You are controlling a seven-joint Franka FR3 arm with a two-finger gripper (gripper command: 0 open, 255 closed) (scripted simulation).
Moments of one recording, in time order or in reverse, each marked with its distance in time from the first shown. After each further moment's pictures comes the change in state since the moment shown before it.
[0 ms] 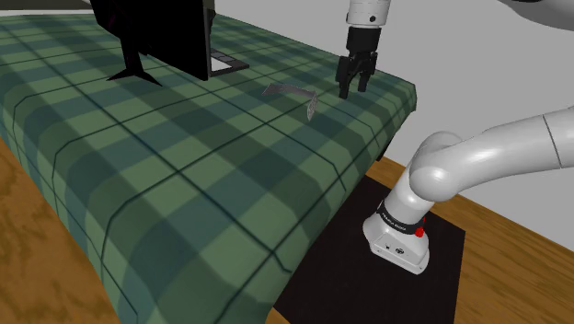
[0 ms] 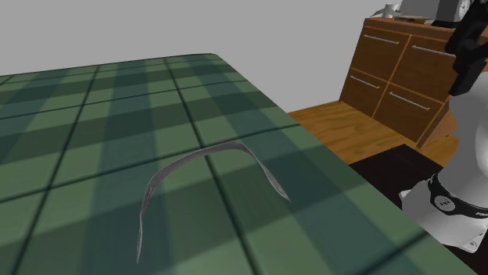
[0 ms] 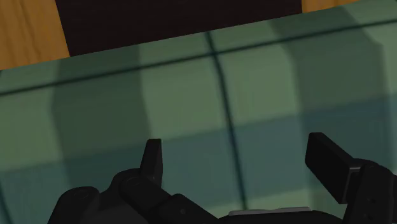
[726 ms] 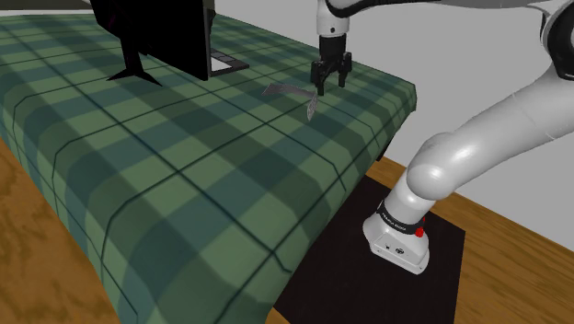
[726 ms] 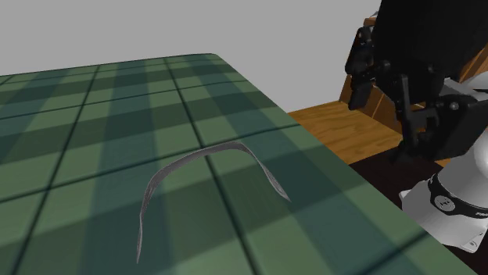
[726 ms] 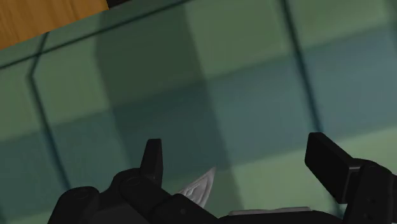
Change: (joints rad) arm -0.075 0.329 0.003 0.135 -0.146 0.144 0.072
